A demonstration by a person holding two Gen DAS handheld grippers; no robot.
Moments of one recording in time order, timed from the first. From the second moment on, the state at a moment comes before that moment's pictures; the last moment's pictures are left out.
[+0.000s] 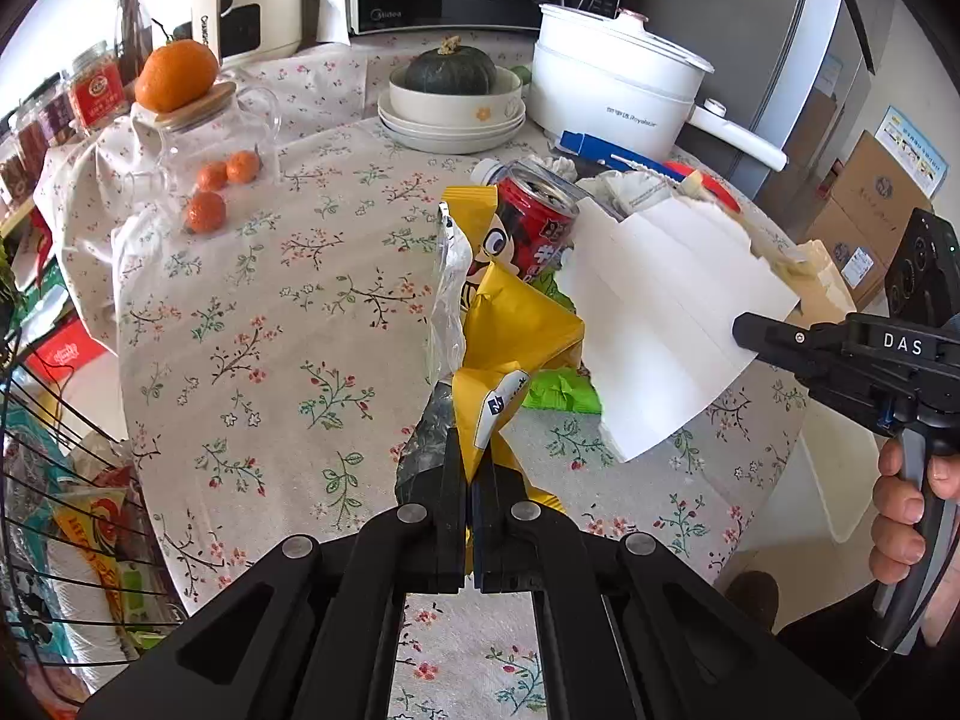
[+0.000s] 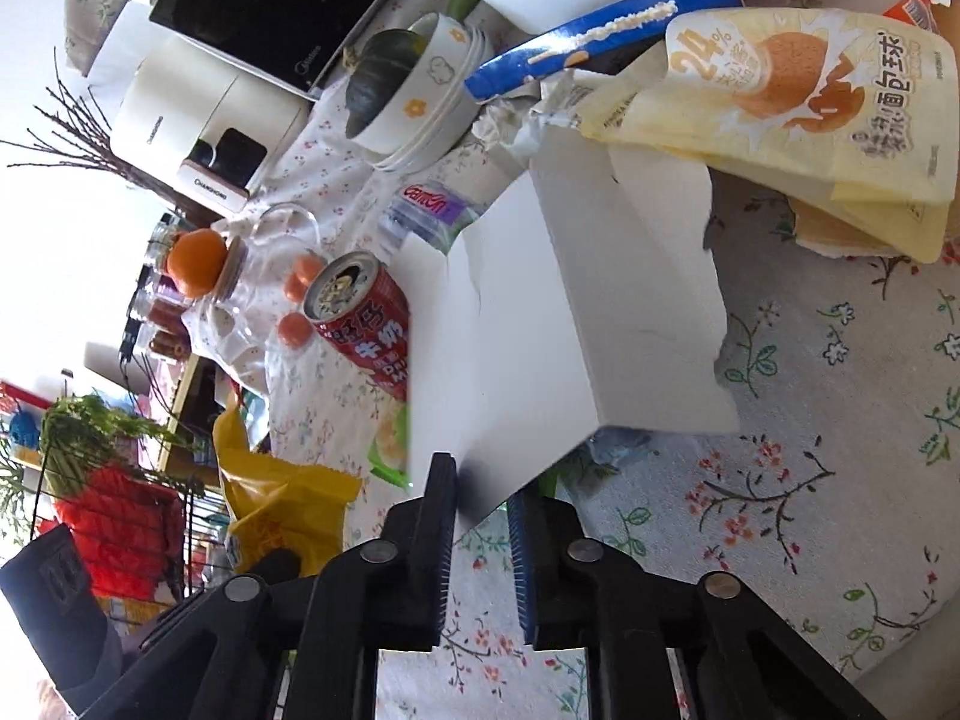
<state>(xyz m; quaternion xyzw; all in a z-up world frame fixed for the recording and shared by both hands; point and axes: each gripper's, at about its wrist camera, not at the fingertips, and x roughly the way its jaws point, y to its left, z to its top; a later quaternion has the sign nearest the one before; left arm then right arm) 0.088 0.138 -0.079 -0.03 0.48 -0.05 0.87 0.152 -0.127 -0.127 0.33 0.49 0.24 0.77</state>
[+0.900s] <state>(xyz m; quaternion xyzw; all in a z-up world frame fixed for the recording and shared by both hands) 0.086 0.078 -0.035 -0.03 0.41 -0.10 0.90 0.116 -0.221 -0.003 0.28 0.34 0.25 0.86</state>
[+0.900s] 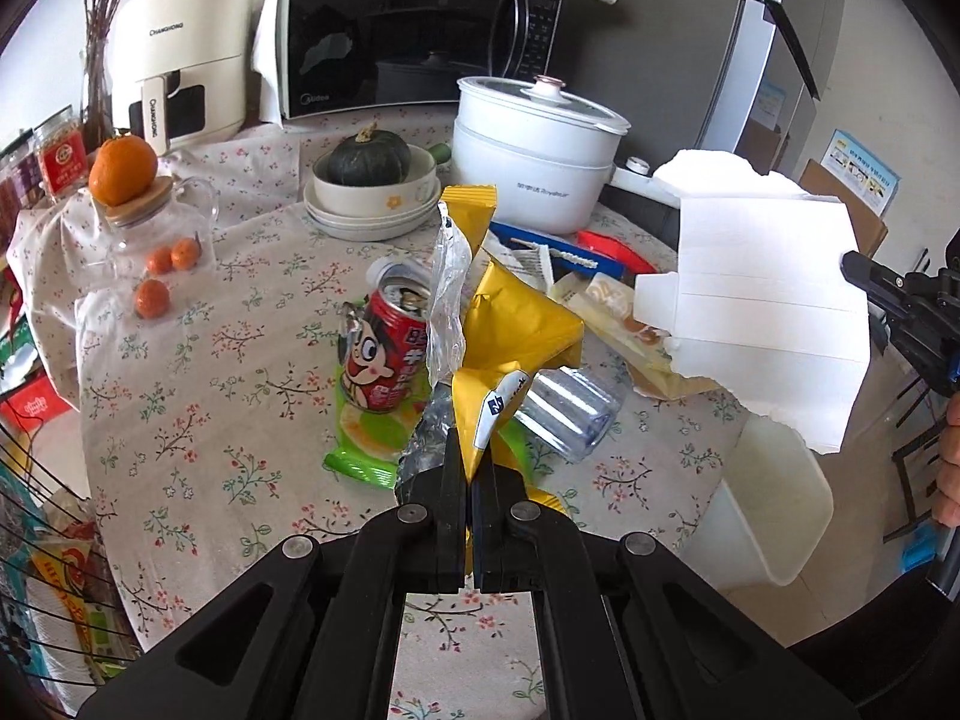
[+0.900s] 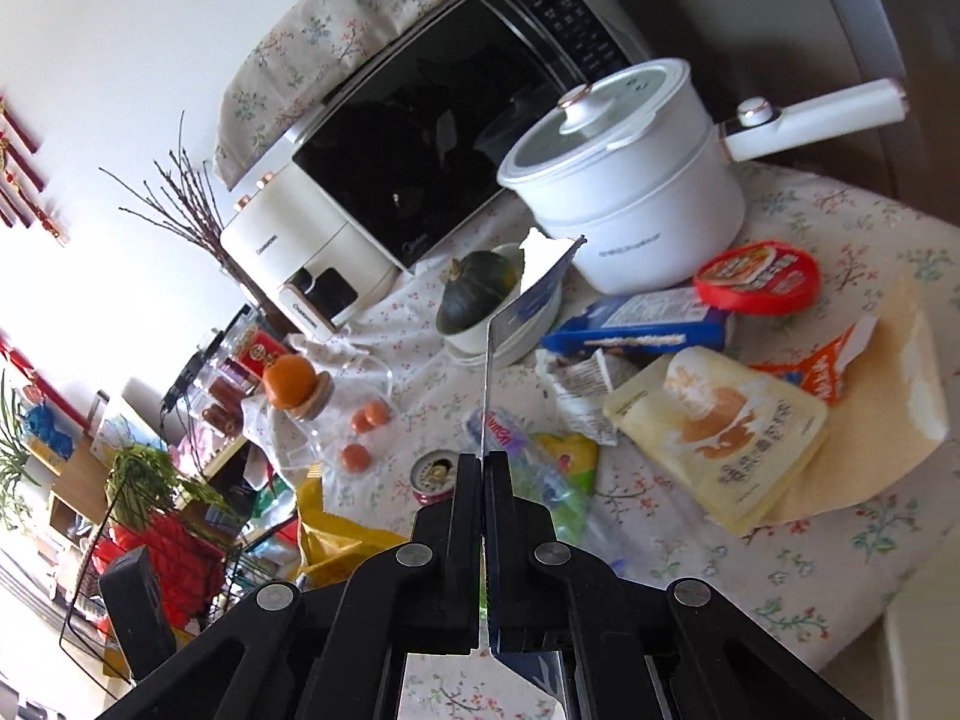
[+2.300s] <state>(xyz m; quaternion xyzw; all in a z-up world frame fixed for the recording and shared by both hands) 0.092 -0.248 -0.122 0.12 0.48 -0.32 0.81 0.060 -0.460 -0.144 0.25 0.54 0.01 0.80</state>
